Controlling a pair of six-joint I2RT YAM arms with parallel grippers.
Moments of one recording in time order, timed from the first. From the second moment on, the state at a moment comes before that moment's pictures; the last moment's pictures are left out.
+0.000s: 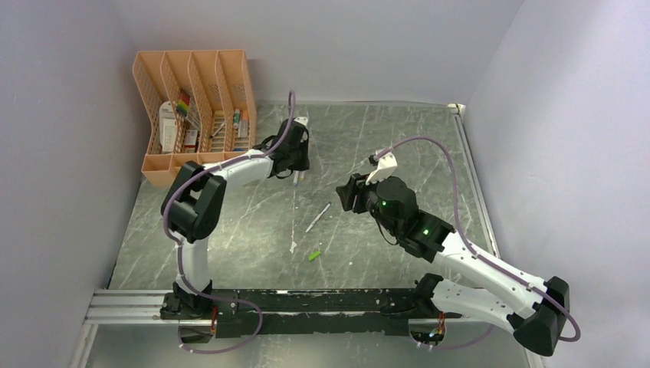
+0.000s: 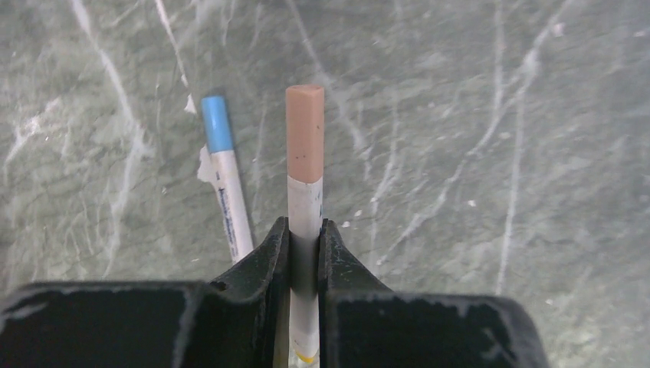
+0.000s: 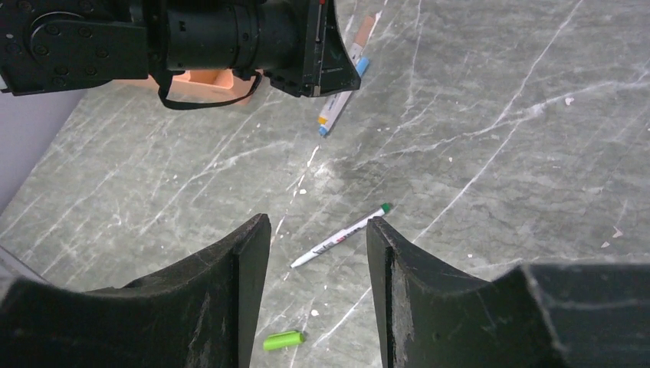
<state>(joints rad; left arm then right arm) -0.58 1.94 1.35 -0.11 -0.04 -0.36 0.87 0.89 0.75 -0.14 0.34 0.39</state>
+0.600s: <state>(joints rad) -0.59 2.06 1.40 -0.19 -0.14 -0.36 0.86 0.91 0.72 -0.14 0.31 0.40</state>
